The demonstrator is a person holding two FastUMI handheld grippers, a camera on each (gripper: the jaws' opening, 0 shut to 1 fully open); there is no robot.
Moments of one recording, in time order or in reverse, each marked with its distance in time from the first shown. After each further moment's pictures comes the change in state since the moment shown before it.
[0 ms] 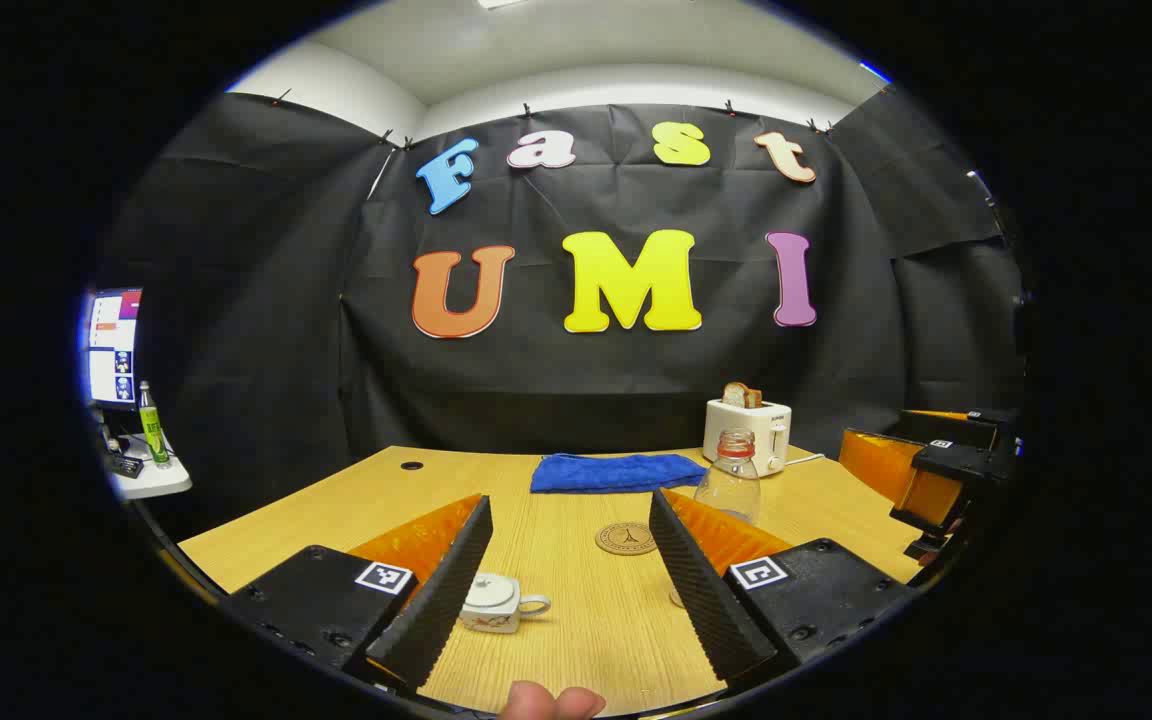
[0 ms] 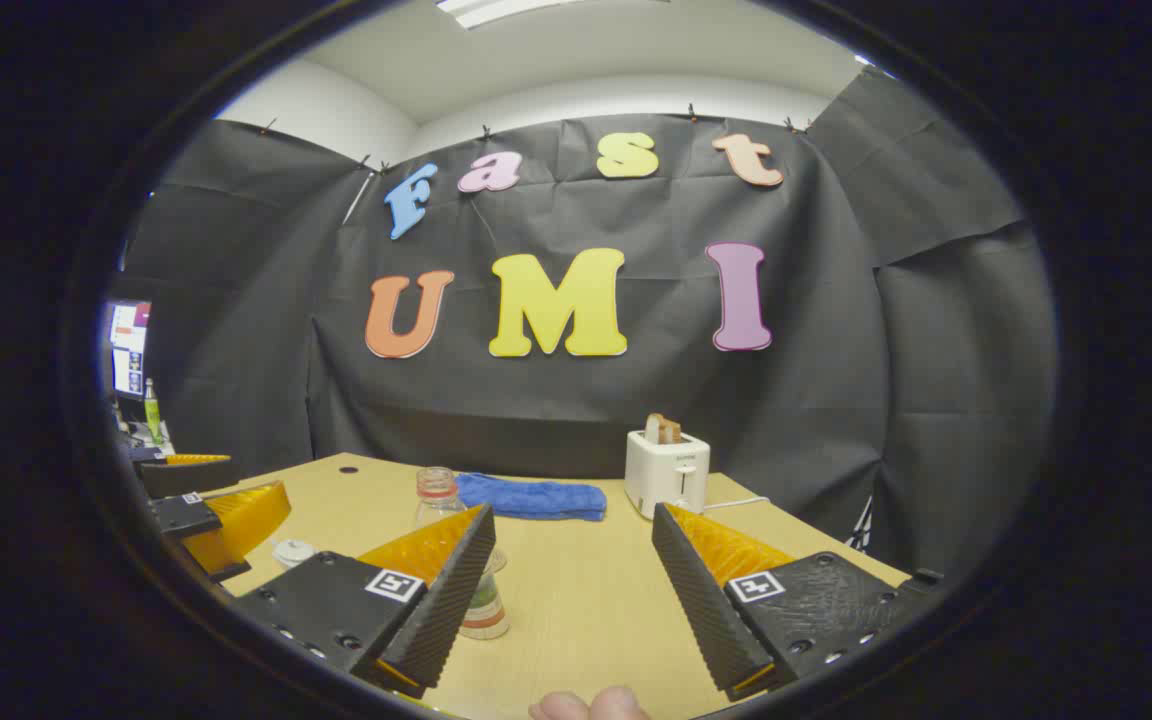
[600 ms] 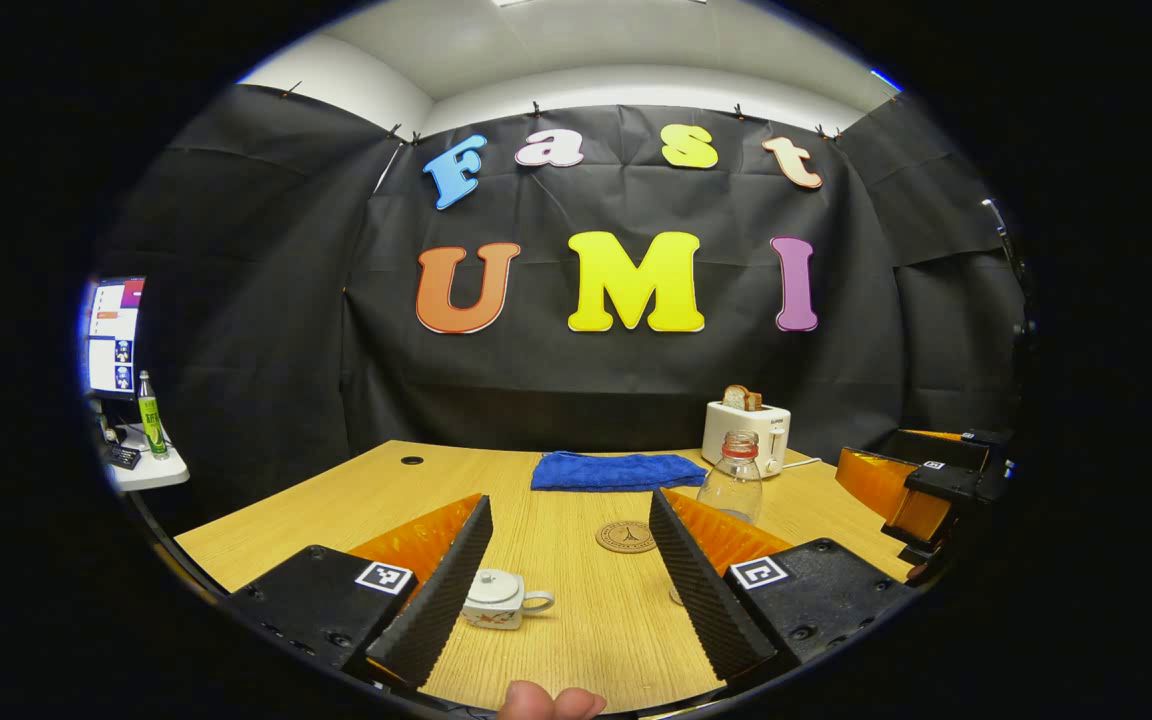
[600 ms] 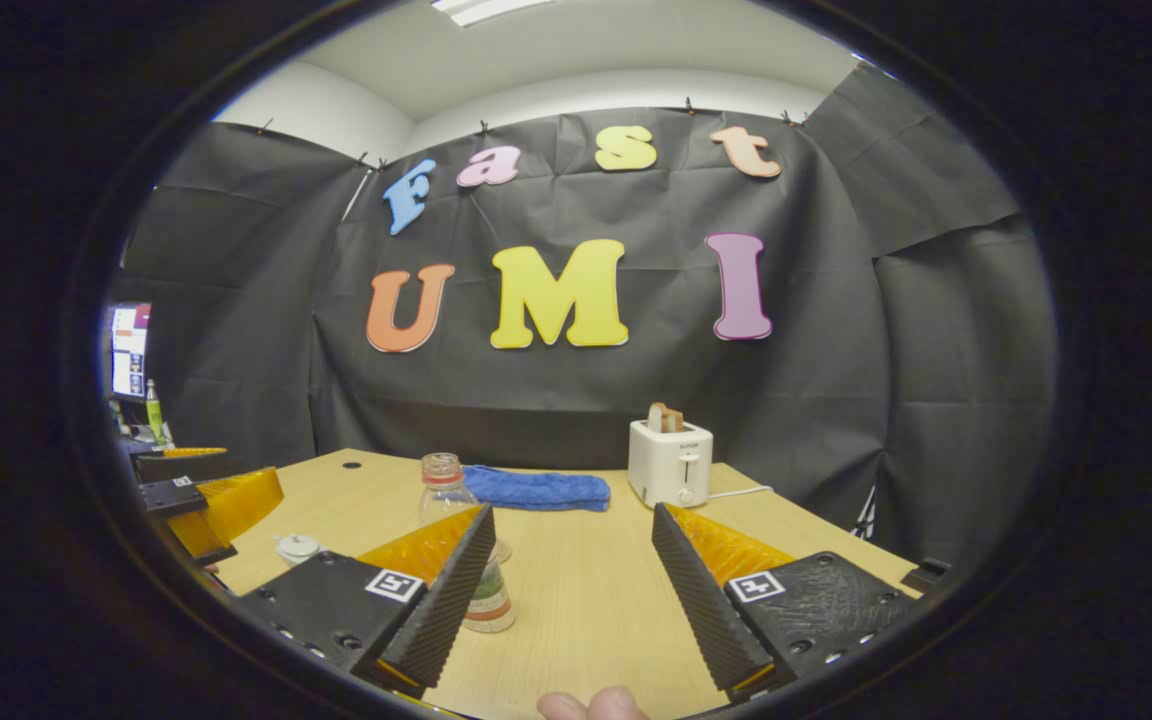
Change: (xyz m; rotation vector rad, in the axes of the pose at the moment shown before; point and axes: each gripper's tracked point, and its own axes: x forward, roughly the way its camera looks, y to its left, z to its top) left arm -0.005 0.005 -0.002 -0.033 0.012 -0.010; right arm -0.003 0.004 -0.012 0.016 0.022 0.002
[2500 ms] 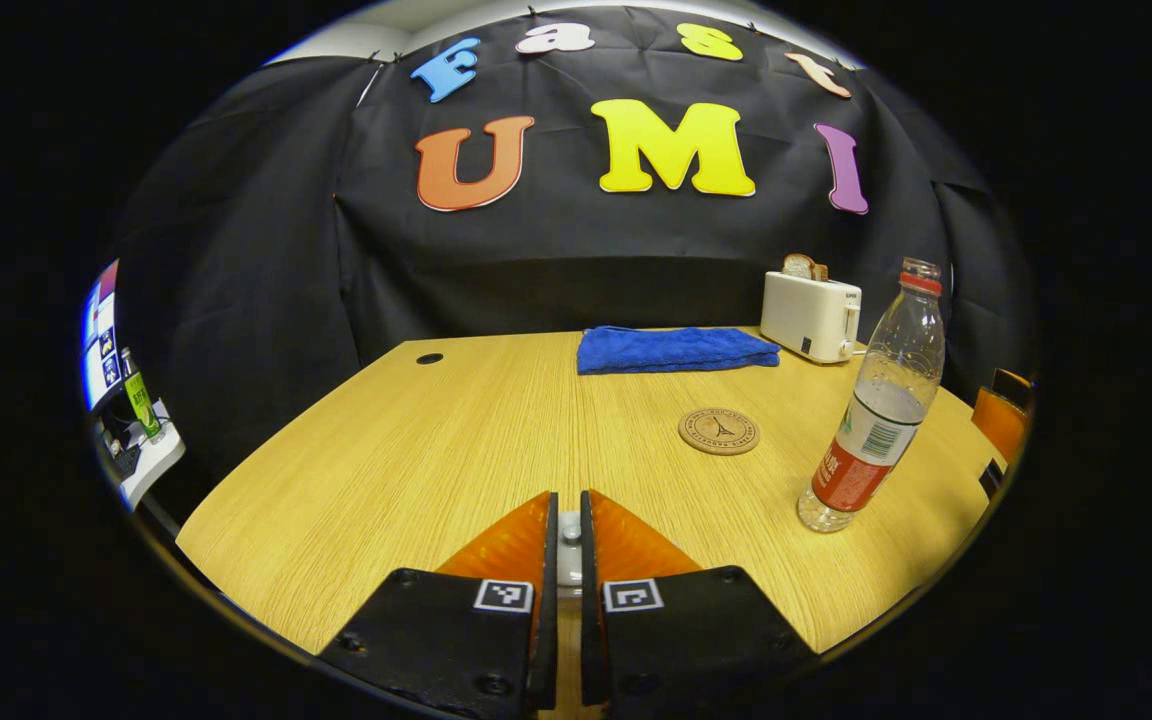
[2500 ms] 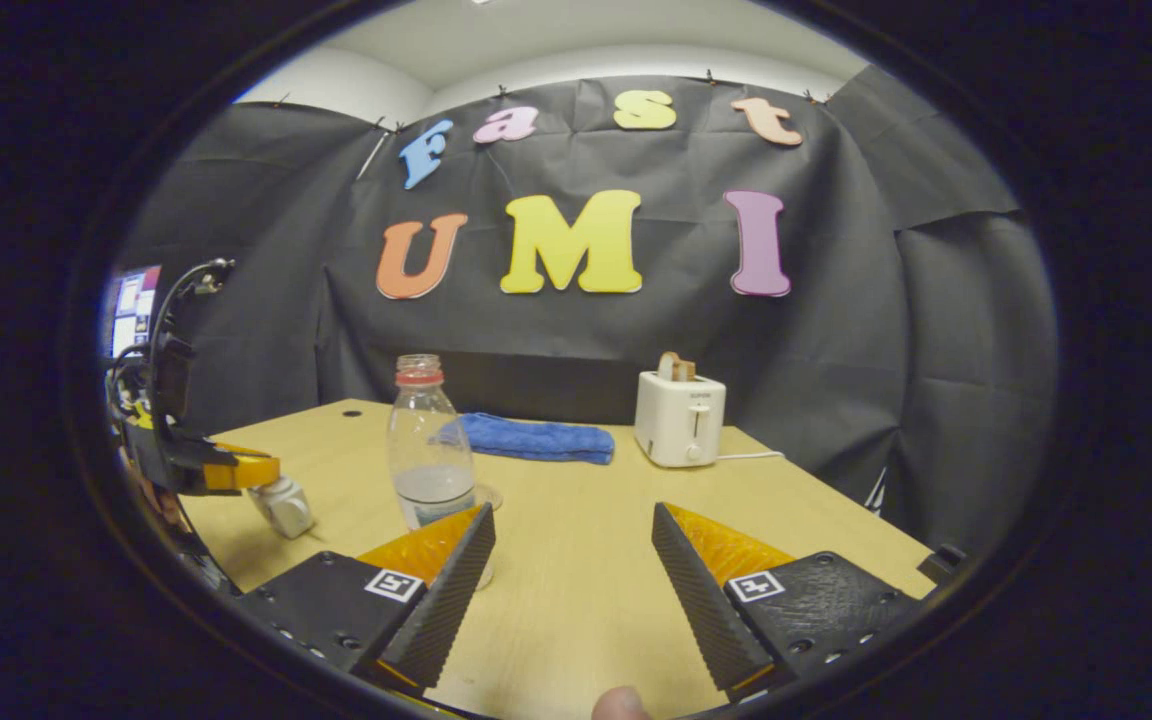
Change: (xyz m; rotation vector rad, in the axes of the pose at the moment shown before) left arm 0.066 0.070 -0.113 0.069 0.353 0.050; right arm 0.018 -0.003 -0.066 -0.051 0.118 0.068
